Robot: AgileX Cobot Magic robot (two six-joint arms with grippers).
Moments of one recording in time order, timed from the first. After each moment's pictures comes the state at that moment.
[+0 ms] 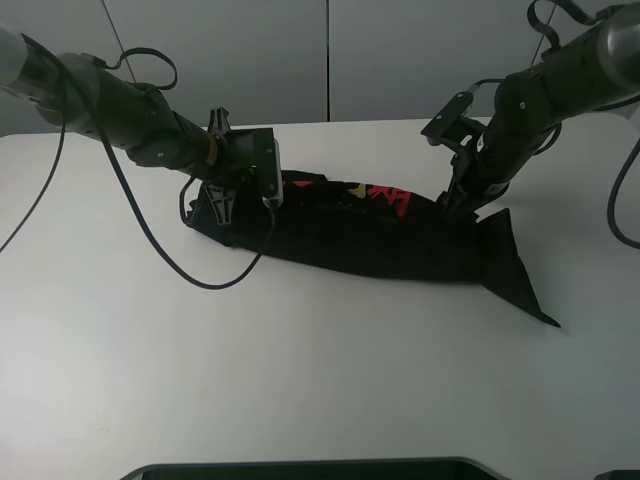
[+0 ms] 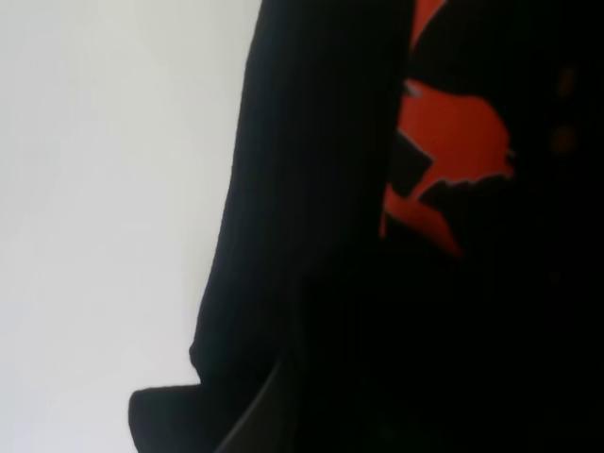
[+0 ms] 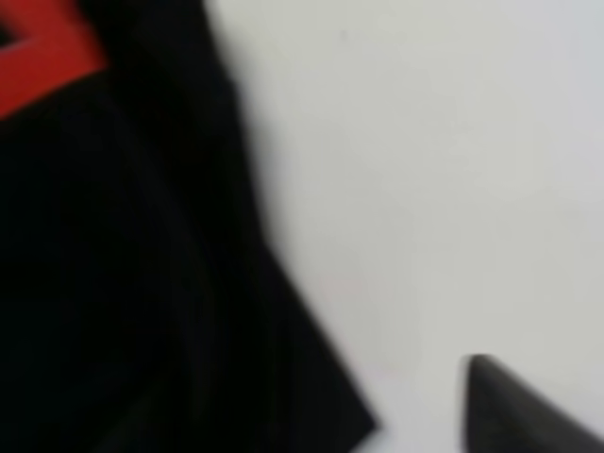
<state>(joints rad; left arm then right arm) -0.46 2.17 -1.23 0.73 0.02 0.37 0.27 2.03 -1.07 -0.25 0.43 -0.32</state>
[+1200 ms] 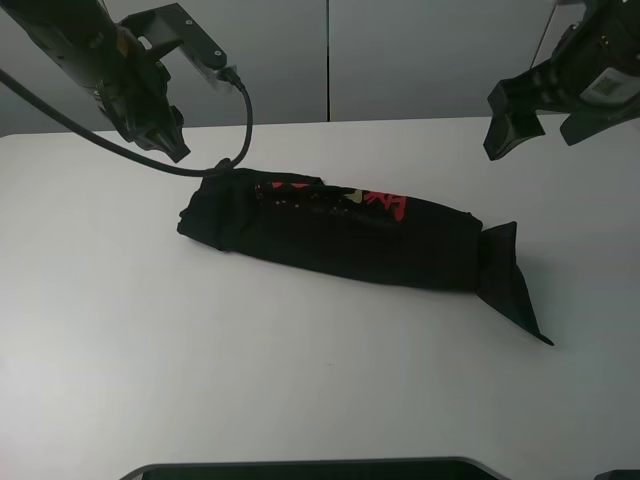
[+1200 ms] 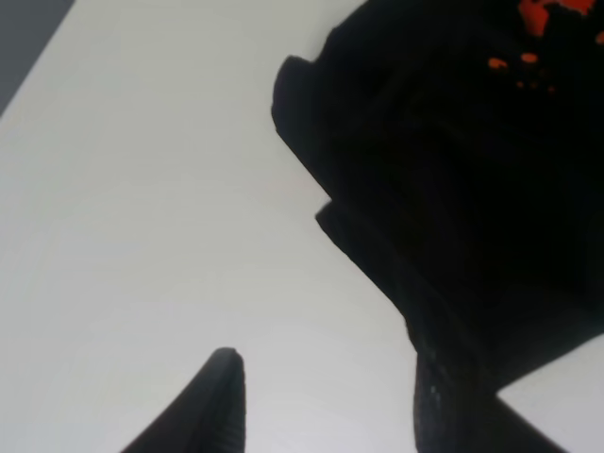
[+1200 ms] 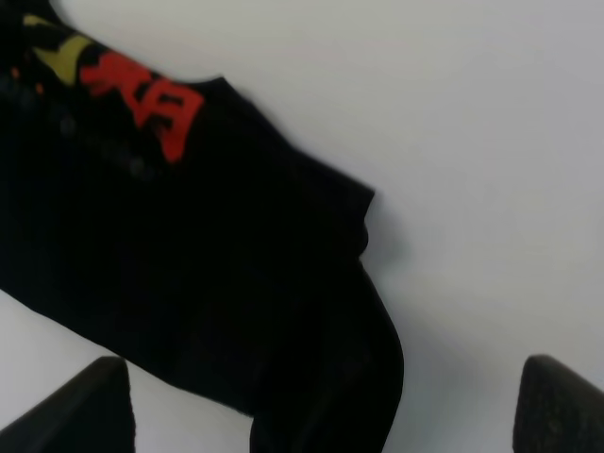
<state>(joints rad) -0.46 1.75 -1.23 0.30 0.68 0.22 0.27 1.45 -1.04 -0.01 0.93 0.04</state>
